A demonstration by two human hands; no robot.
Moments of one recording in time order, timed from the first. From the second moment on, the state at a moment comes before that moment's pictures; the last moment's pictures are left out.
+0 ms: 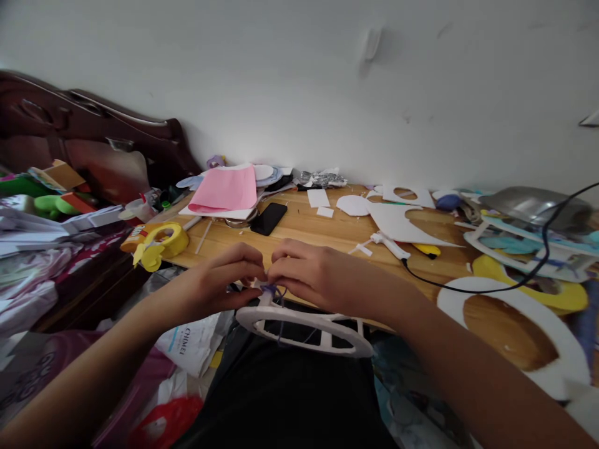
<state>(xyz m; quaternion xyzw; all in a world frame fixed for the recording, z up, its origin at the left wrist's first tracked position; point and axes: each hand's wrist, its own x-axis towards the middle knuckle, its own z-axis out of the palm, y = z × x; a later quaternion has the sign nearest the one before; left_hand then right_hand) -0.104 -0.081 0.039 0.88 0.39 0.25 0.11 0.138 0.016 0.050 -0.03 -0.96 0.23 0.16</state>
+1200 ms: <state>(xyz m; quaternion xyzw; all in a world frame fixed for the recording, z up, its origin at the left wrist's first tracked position) -0.090 -0.067 0.040 0.89 0.36 0.23 0.13 0.146 0.008 0.047 -0.10 -0.95 0.28 0.09</state>
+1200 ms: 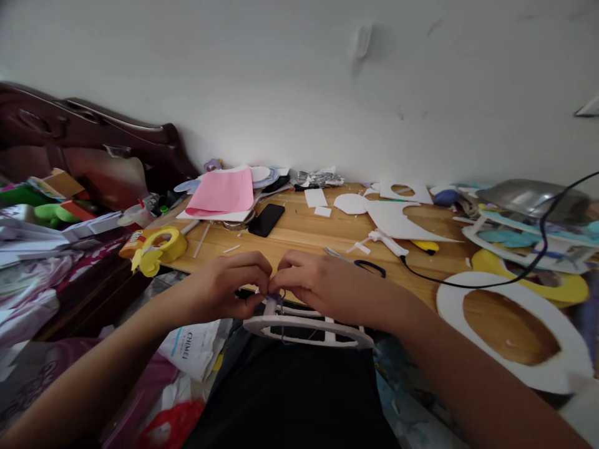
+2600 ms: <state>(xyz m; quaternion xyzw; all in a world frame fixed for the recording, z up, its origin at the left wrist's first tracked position) -0.090 -0.060 0.041 0.89 0.35 0.25 0.15 0.150 0.015 0.041 -0.08 -0.96 0.23 0.12</state>
